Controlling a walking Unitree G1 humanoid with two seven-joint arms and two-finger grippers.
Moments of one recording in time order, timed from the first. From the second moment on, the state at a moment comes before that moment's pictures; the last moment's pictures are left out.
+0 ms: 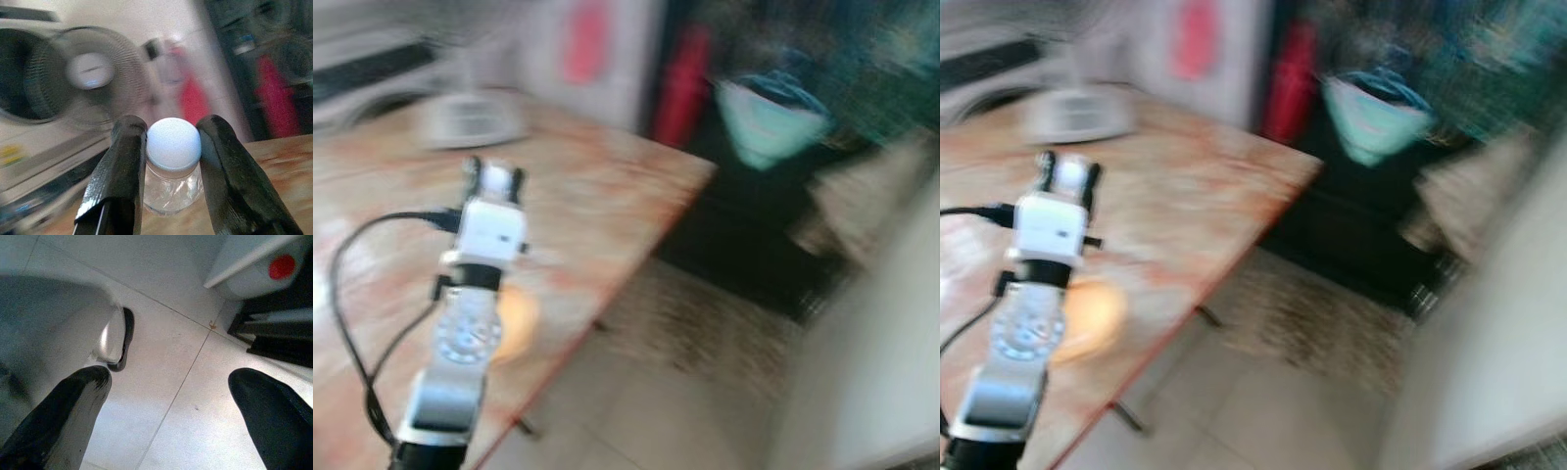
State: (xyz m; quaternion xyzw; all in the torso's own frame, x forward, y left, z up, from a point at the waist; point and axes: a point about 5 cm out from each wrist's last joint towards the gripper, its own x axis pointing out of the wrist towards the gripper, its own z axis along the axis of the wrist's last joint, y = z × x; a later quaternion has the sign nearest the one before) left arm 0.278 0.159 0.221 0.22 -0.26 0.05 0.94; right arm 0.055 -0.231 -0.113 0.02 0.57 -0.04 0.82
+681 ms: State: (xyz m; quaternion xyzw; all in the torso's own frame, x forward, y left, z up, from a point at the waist) left arm 0.275 0.142 0.215 0.21 -0.26 0.01 0.94; right arm 0.049 -0.234 -0.113 0.00 0.58 -0.03 0.81
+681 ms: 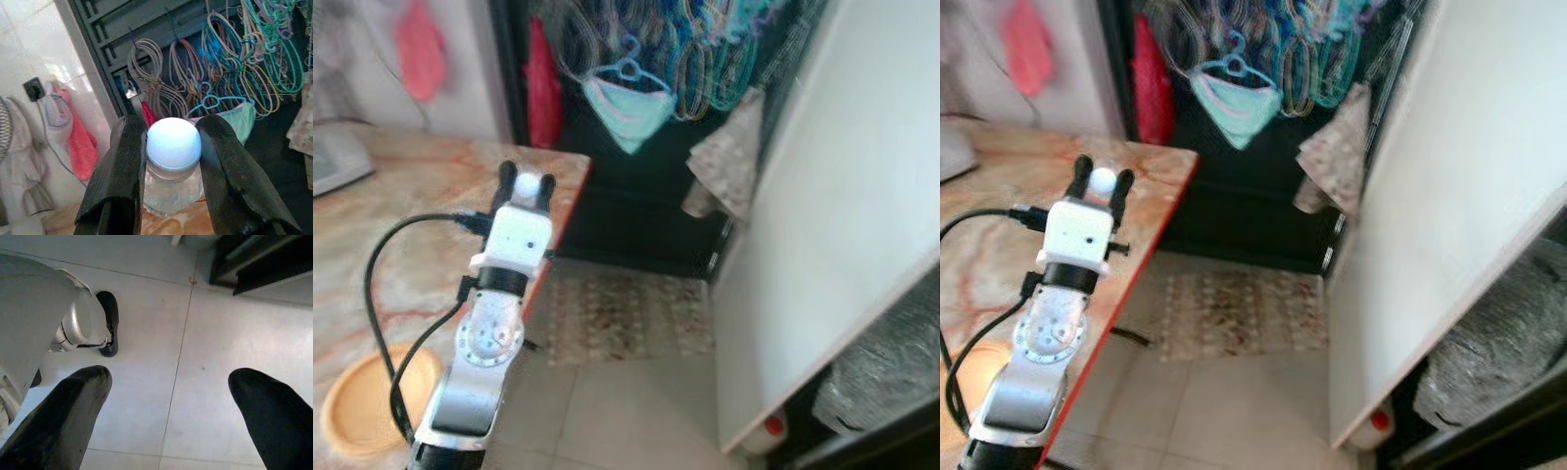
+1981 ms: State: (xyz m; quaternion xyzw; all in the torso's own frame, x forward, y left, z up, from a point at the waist) left arm 0.273 0.136 0.212 0.21 -0.25 -0.02 0.94; right arm 0.046 -0.238 -0.112 0.00 0.58 -0.03 0.81
